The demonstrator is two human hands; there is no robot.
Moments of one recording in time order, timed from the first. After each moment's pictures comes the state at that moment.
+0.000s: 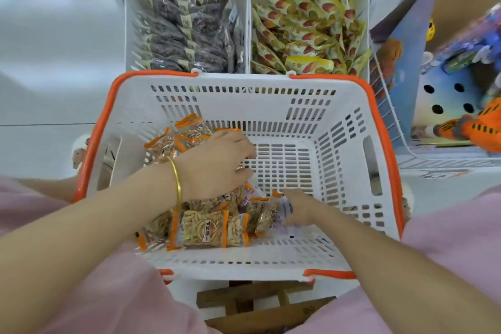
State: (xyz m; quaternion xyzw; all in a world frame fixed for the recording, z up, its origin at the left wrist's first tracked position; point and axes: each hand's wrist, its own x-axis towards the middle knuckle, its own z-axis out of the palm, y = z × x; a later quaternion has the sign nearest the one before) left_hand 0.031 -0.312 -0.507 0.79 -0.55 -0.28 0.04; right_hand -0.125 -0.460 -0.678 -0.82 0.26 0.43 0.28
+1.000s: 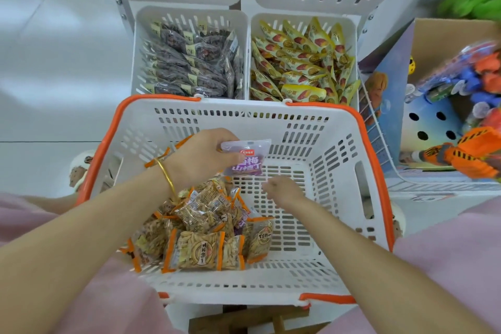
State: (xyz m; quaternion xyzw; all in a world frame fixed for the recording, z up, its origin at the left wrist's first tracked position) left_hand 0.057 -0.320 -0.498 0.82 -0.35 -0.32 0.32; right_hand -0.066 -0.457 -0.624 -0.77 0.40 0.22 0.46
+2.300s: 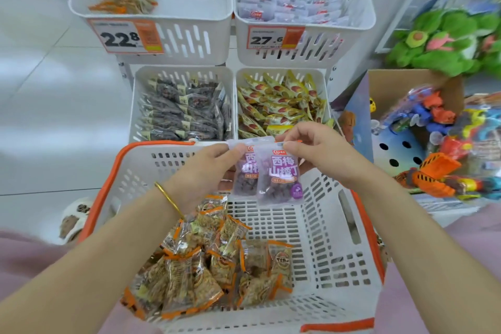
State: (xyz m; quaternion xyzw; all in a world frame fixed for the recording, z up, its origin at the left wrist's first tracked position) left_hand 0.053 -0.339 -0.458 0.68 -0.19 -0.45 0.54; right_hand -0.069 -0.509 -0.439 -0.81 0.23 -0.05 0.54
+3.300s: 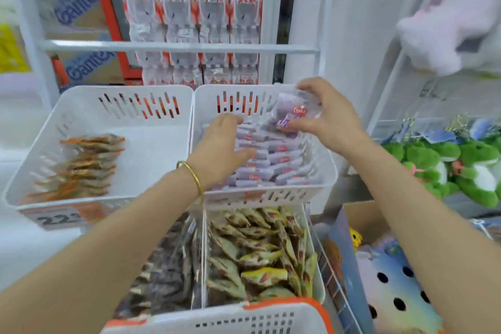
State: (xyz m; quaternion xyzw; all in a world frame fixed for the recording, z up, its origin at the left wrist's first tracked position) left_hand 0.190 -0.564 -0.311 0.80 -0.50 -0.02 0.34; right_hand 0.054 -0.714 -0.267 -0.88 0.19 -0.34 0.27
